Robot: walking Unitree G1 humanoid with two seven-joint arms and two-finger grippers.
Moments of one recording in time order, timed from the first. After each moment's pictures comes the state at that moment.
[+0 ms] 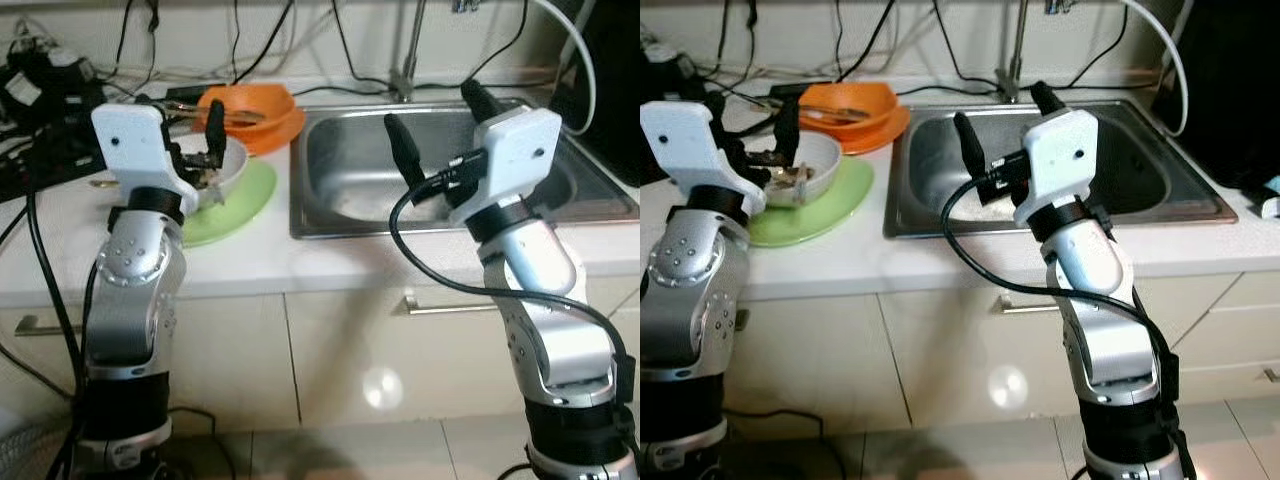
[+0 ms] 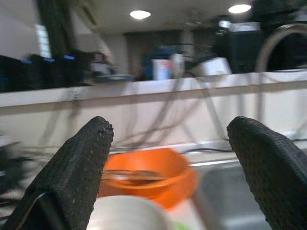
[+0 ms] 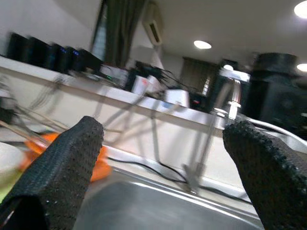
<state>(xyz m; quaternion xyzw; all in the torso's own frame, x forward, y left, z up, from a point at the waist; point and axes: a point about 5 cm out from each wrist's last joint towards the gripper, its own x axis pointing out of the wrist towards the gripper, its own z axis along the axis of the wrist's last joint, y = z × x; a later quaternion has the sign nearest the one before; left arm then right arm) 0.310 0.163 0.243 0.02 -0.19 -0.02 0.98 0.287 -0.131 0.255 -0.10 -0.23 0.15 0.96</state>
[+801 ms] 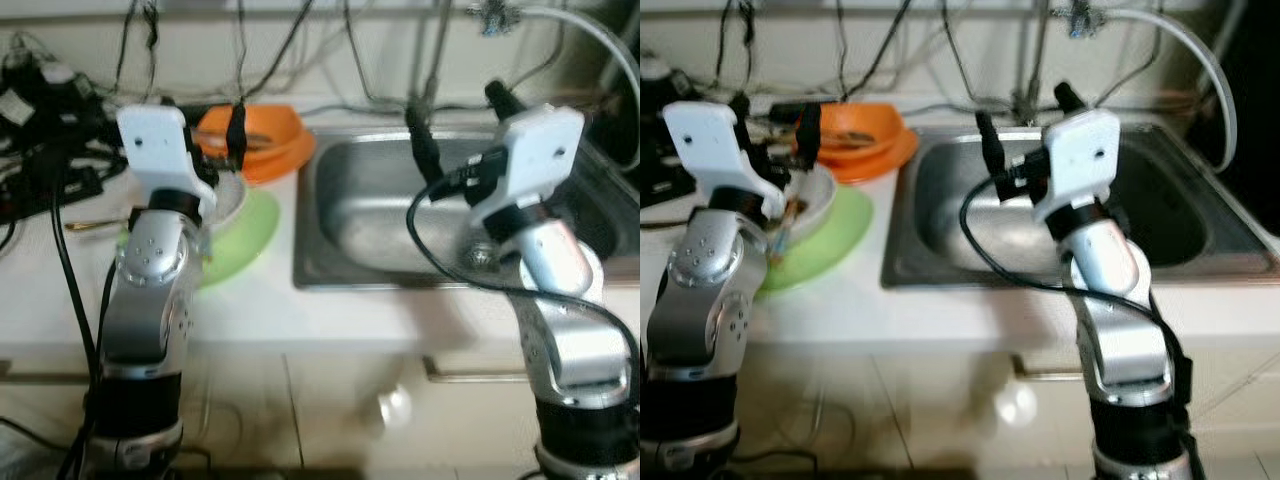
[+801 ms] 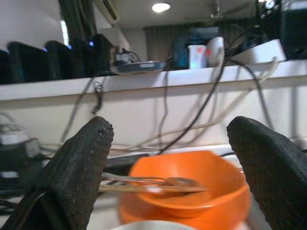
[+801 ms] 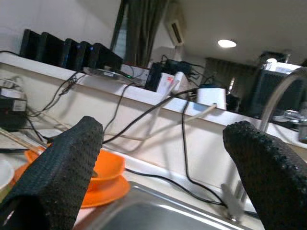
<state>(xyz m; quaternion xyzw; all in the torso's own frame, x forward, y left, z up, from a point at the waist) 0.308 0.169 0.243 0.04 -0.19 -0.01 0.98 0.286 -0.122 0.254 -0.09 -0.23 0.17 0.95</state>
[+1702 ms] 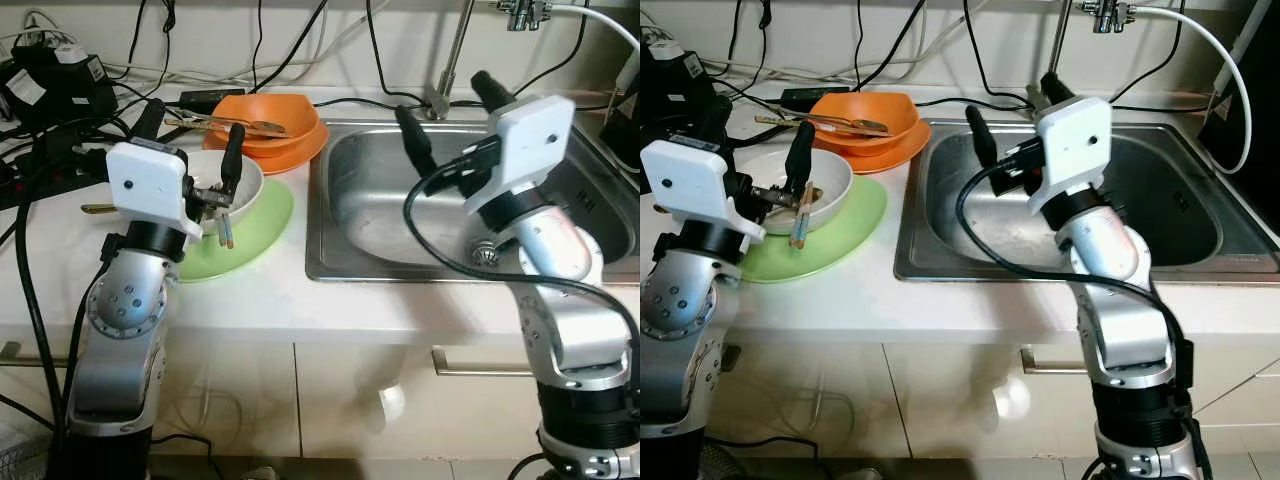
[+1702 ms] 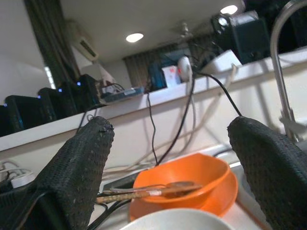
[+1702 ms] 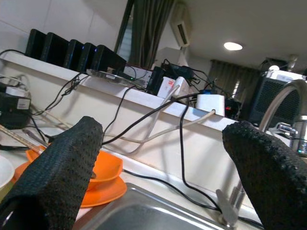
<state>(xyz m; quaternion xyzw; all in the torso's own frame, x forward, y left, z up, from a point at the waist) 0.267 0.170 0.237 0.14 -0.24 -0.07 0.96 0.297 -0.141 0.267 -0.09 -0.23 0.18 0.95</state>
